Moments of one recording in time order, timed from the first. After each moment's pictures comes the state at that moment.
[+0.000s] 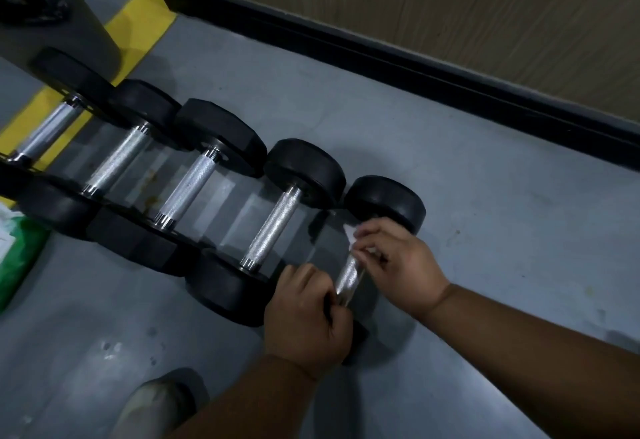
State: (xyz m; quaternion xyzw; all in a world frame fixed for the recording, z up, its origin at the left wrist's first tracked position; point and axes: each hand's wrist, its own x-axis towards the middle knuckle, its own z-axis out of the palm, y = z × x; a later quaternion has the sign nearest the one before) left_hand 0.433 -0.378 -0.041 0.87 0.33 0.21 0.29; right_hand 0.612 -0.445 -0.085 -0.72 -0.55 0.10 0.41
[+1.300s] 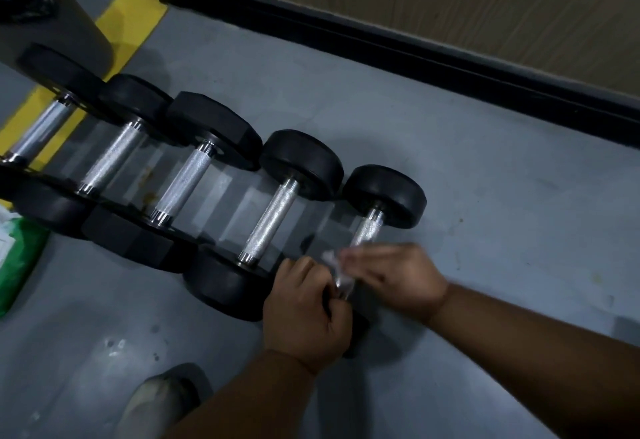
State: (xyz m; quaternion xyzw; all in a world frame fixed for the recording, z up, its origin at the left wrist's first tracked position) left_hand 0.433 -0.376 -0.044 0.88 0.32 0.21 0.28; right_hand 0.606 -0.459 -0.090 -0.64 -0.64 0.12 0.40
